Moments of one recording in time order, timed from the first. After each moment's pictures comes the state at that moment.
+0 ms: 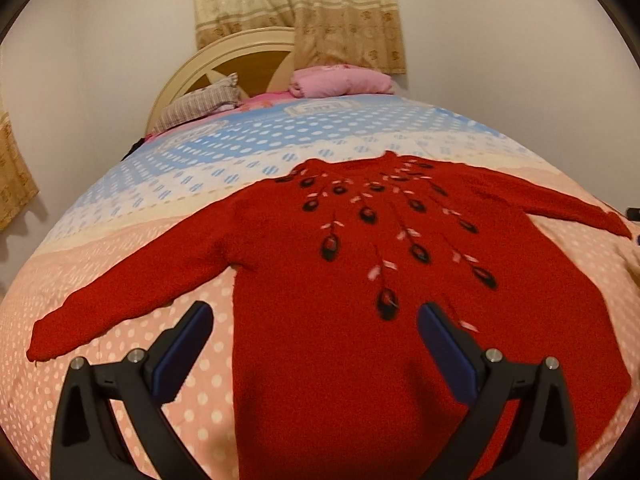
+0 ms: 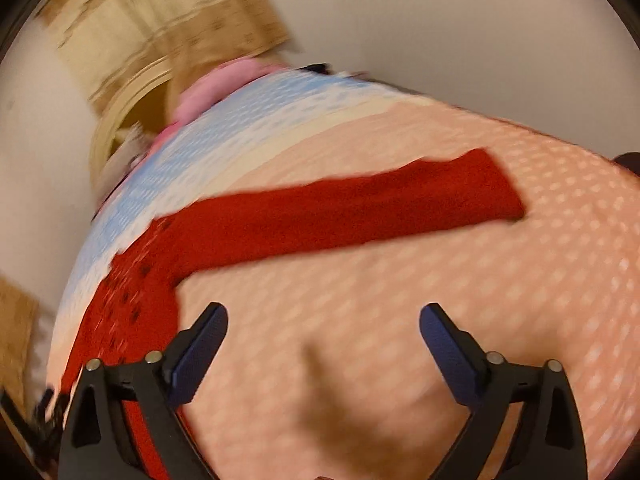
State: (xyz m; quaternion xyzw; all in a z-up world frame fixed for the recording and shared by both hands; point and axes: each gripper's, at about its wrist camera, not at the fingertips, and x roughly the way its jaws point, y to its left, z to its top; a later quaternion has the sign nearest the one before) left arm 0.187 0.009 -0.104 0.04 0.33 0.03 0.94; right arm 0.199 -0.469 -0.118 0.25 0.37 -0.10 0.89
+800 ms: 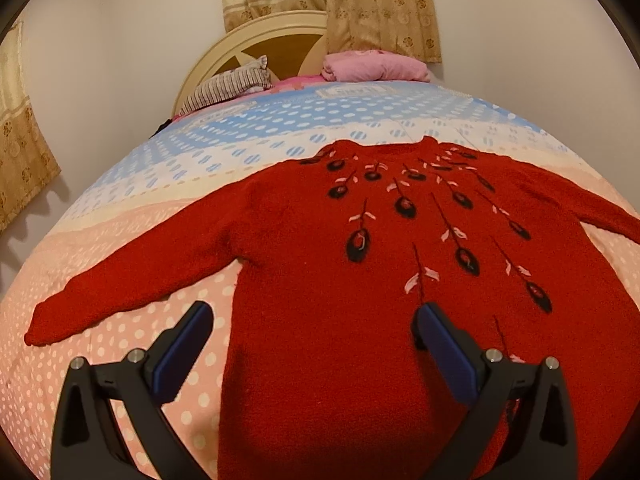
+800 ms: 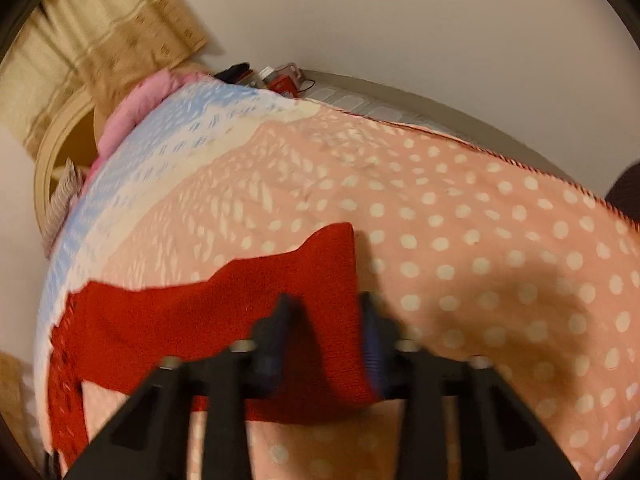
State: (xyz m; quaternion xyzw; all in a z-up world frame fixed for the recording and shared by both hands) left arm 0.223 0.009 -0.124 0.03 0.35 0.09 0.93; right arm 0.250 -0.597 -0.154 0.27 0.40 -0.15 0.86
